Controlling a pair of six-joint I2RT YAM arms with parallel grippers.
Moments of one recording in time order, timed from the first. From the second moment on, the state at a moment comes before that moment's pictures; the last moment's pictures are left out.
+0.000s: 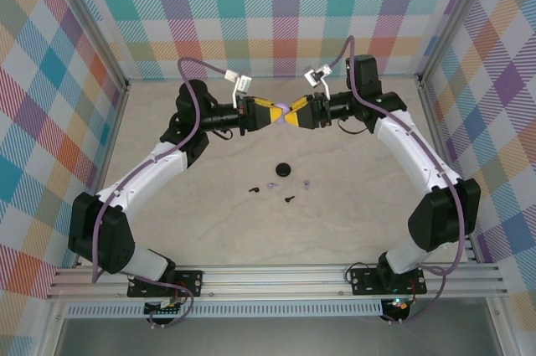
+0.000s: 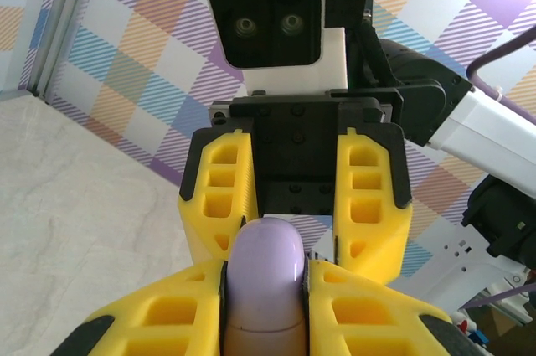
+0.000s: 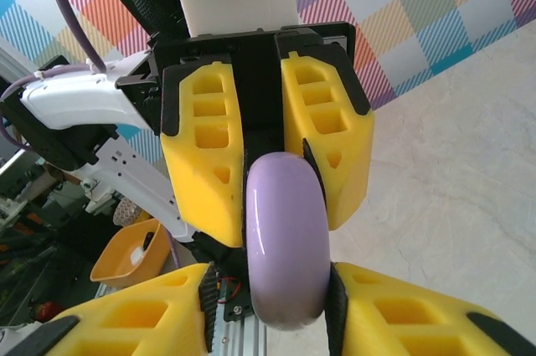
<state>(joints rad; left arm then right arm) -0.45 1.46 1.18 0.31 0.95 -0.55 0.34 1.59 1.53 -0.54 -1.31 0.01</state>
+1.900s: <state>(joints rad) -0.48 1.46 1.21 0.19 1.00 -0.50 0.33 1.56 1.52 -0.62 -1.26 -0.06</state>
